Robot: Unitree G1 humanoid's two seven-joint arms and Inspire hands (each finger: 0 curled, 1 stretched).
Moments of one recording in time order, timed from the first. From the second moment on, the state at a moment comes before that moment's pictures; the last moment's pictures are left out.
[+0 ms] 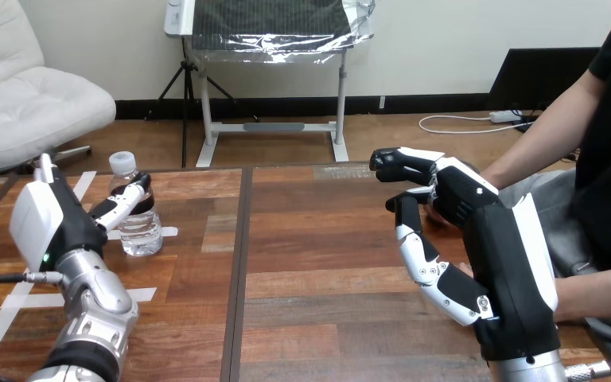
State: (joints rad) left arm -0.67 0.29 0.04 1.20 0.34 -0.12 0.62; right arm 0.26 -0.10 0.10 -0.23 -0.21 -0.56 -0.01
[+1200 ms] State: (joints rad) left arm -0.73 0.29 0.02 1.22 0.28 -0.08 0.47; right arm 0.27 -0.09 0.10 -0.23 -0.24 -0.56 -0.01
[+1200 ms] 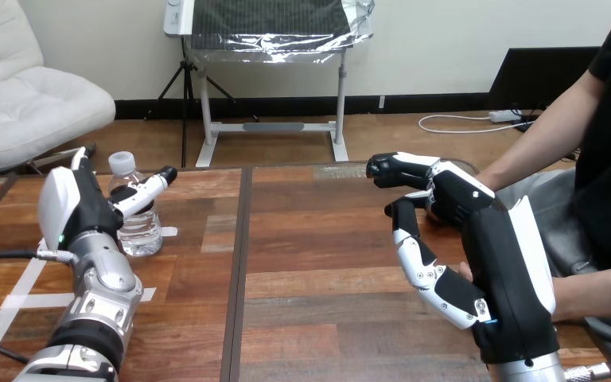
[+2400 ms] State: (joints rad) left arm -0.74 0.30 -0.02 1.23 0.29 0.00 0.34; right arm 0.30 -0.09 0.10 -0.27 -0.25 -0.56 -0.01
